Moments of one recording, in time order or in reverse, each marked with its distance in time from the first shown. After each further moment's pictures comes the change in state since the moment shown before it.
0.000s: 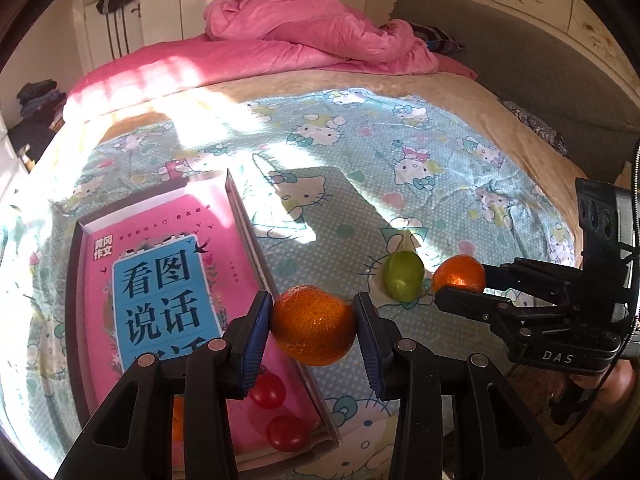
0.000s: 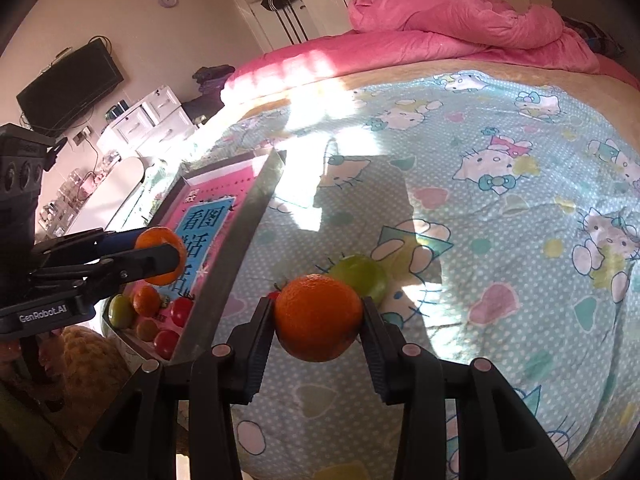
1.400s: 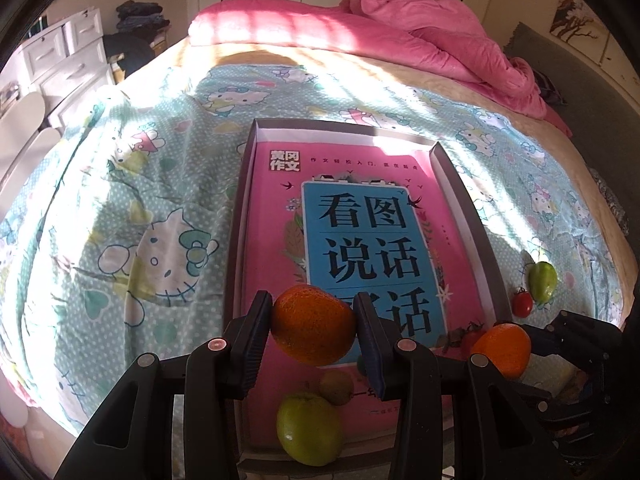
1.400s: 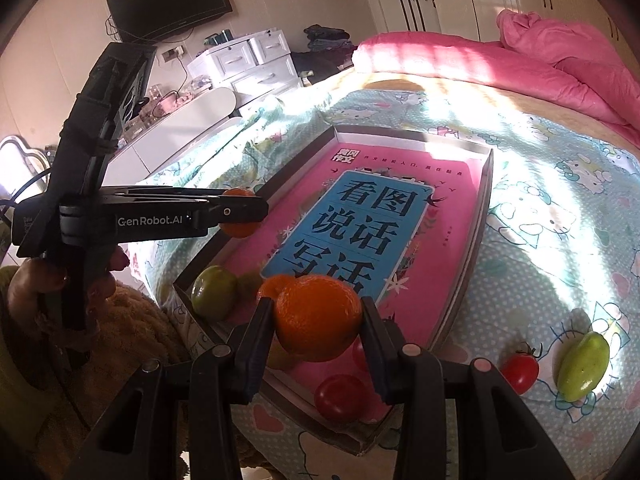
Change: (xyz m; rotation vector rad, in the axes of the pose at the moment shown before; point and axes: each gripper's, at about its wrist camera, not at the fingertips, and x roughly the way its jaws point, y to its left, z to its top) left arm -0.009 0.165 -0.063 -0.319 0.043 0.178; right arm 0.080 0.166 -0.004 -0.338 0.094 0.177
